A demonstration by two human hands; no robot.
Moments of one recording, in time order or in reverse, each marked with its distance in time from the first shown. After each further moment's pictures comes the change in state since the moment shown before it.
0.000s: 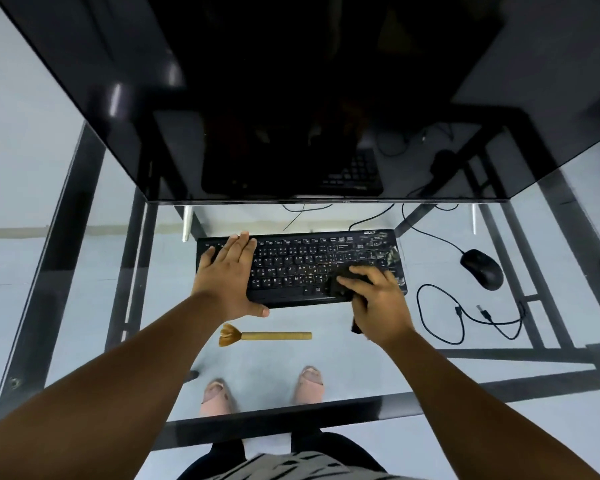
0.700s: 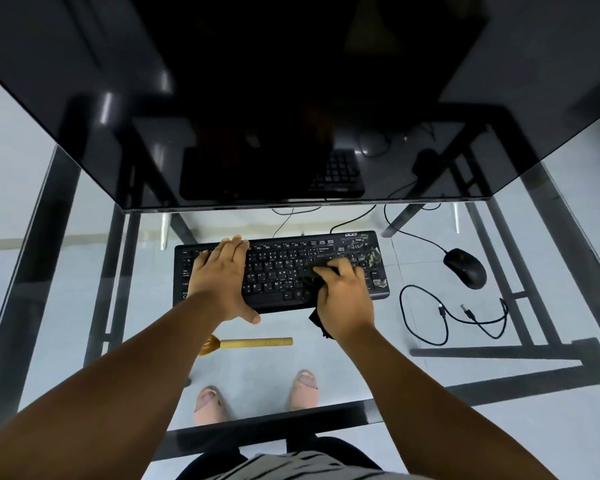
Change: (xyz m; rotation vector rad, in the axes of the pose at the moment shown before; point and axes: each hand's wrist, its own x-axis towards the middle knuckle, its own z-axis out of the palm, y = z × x) left_hand 0.015 0.041 -0.015 0.012 -0.057 -0.059; right_hand 0.018 -0.030 -0.004 -0.025 -0.088 0.222
